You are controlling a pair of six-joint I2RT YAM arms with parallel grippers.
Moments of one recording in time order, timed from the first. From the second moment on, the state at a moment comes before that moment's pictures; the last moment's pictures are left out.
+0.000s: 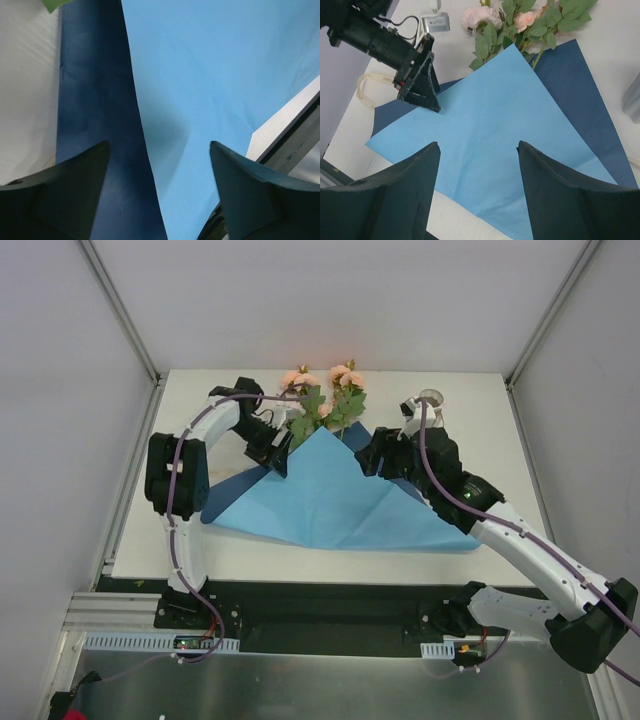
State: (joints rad) left arm -0.21 2.04 1.67 -1.04 0.62 0.36; right arm 0.73 1.08 1.01 -0.30 0.15 0.46
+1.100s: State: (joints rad) left arm -0.49 1.36 1.28 -0.95 0.61 0.42; right arm 0.62 1.10 1.13 -0.37 0.10 0.43
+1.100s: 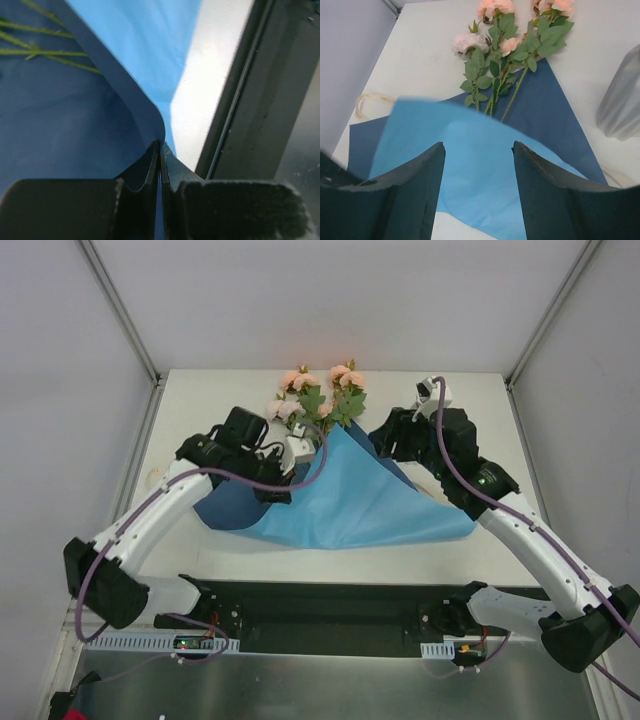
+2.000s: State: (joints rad) left arm -0.62 0.81 1.18 -1.19 0.76 0.65; right arm 1.29 0.99 0.88 -0.62 0.25 0.57
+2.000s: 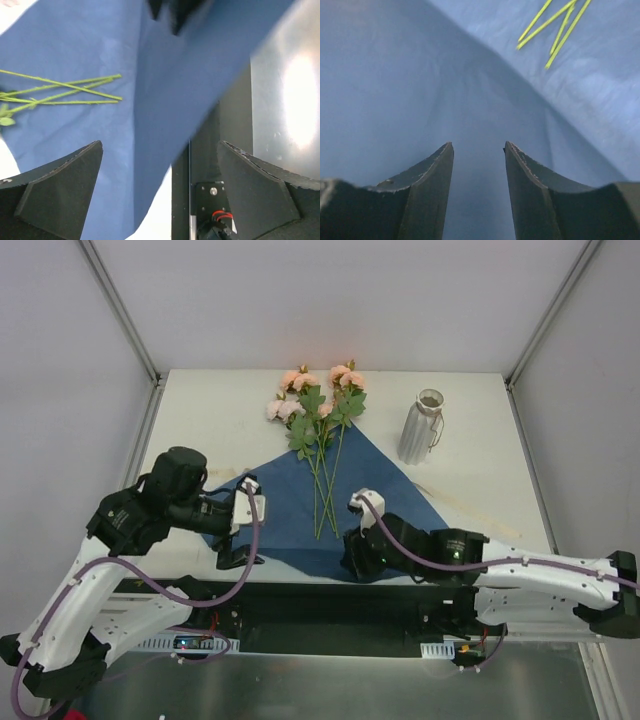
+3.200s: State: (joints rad) left arm -0.35 1.29 1.19 -0.97 0.31 0.18; right arm 0.64 2.06 1.76 -0.66 0.29 0.39
